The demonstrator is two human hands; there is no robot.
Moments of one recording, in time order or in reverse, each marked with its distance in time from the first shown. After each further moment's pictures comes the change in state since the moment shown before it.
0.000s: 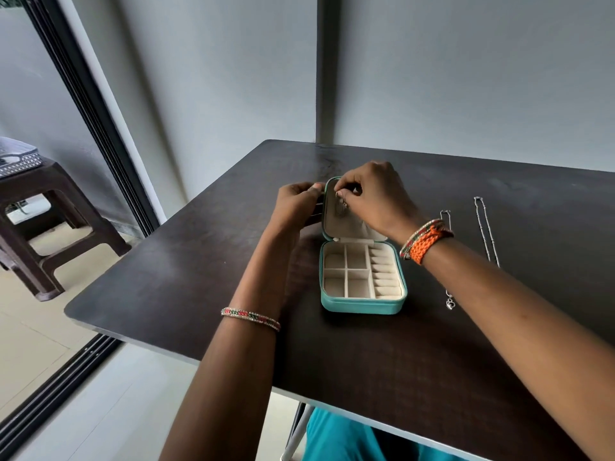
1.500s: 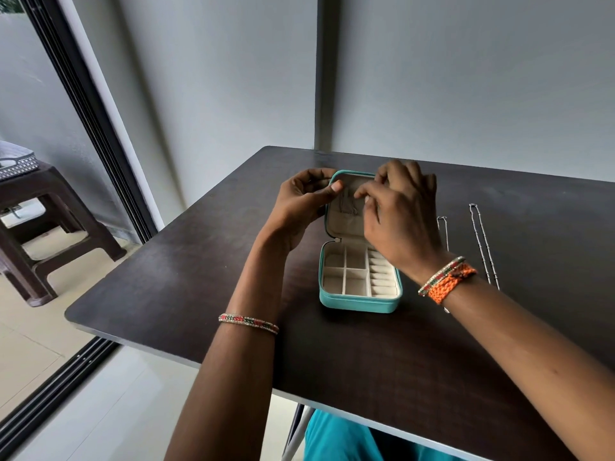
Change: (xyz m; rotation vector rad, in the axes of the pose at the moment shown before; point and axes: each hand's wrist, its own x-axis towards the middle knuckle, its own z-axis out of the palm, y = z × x) left_hand -0.012 0.012 -0.006 -0.157 -0.242 0.207; right_hand -0.039 -0.006 -0.015 -0.370 0.307 -0.100
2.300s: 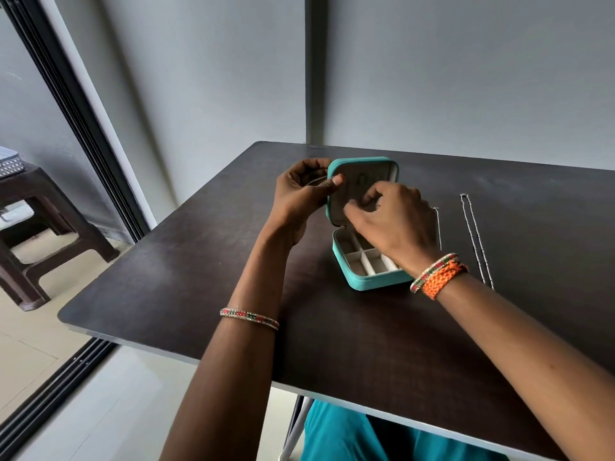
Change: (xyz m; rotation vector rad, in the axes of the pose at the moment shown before) left_hand 0.004 -0.007 0.008 0.010 0.045 0.070; right_hand -0.008 -0.004 -0.005 0.182 -0.183 0.428
